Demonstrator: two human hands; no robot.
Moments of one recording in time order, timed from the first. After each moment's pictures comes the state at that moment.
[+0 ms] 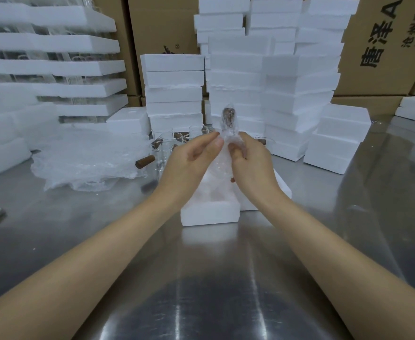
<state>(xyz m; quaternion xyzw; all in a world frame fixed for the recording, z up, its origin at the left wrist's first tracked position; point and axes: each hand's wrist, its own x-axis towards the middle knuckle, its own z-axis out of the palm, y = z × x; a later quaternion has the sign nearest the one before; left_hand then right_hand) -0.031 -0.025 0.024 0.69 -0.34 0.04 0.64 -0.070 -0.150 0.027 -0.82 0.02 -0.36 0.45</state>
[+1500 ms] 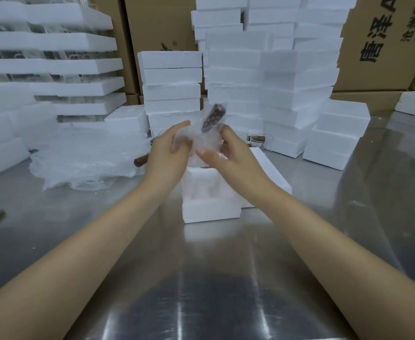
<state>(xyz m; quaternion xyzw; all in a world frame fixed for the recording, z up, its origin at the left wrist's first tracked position) -0.011 -0.014 0.031 0.74 -0.24 0.11 0.61 -0.071 -0.140 0.027 -0.77 -0.12 -0.24 0.58</state>
